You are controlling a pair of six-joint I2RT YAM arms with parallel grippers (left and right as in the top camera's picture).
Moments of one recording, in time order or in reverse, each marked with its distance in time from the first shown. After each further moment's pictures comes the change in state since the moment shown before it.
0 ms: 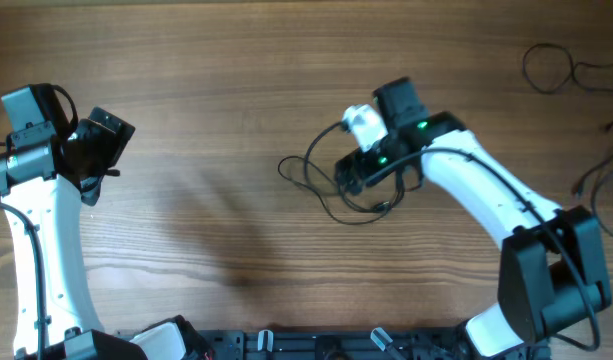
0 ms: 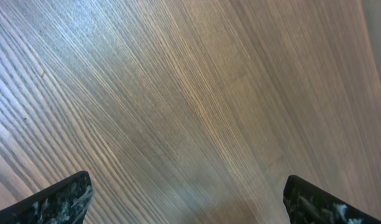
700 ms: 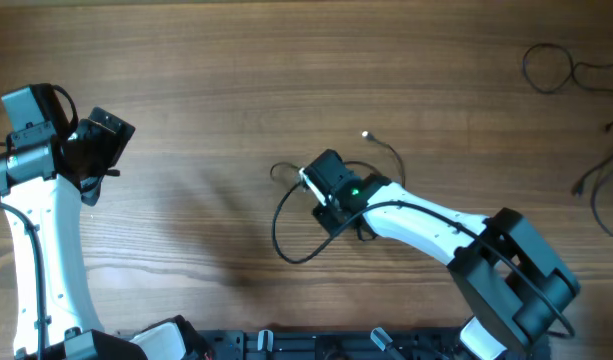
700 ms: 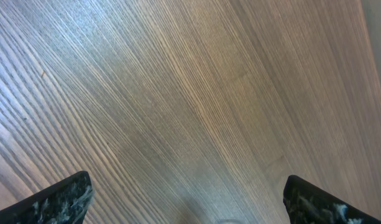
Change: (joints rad) left arm 0.000 0.000 0.000 0.000 0.000 0.000; right arm 0.340 0.055 -0.202 0.231 0.403 0.252
